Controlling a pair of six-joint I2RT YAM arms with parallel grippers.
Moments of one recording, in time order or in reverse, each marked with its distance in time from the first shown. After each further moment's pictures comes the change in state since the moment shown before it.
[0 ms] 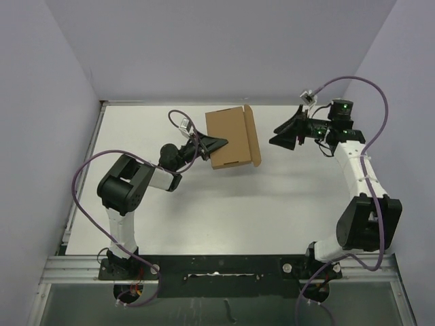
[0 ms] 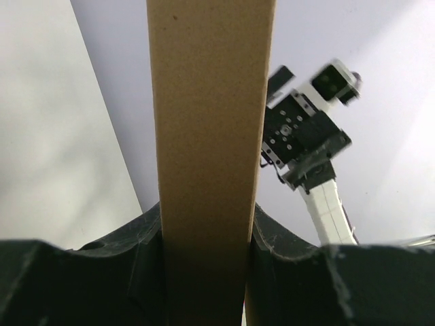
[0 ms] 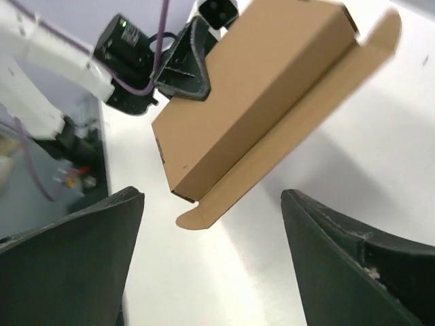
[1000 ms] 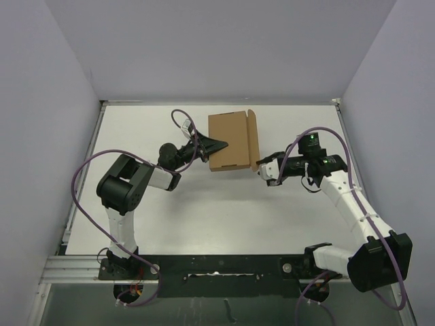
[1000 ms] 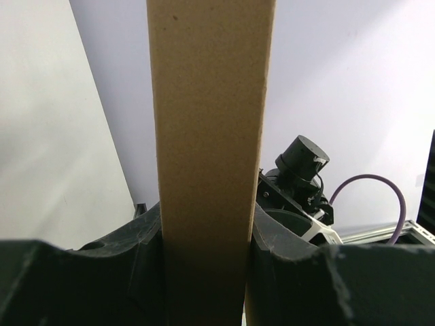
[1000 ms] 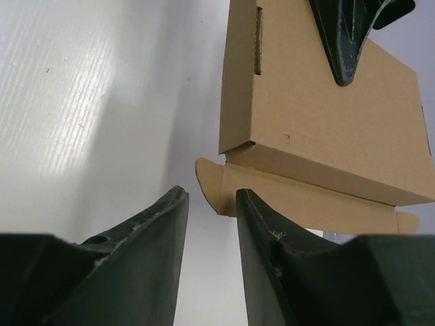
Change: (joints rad) left arm 0.018 0.000 0.000 0.000 0.096 -0.084; right arm 0.327 -0.321 -0.232 -0.469 0.399 -1.670
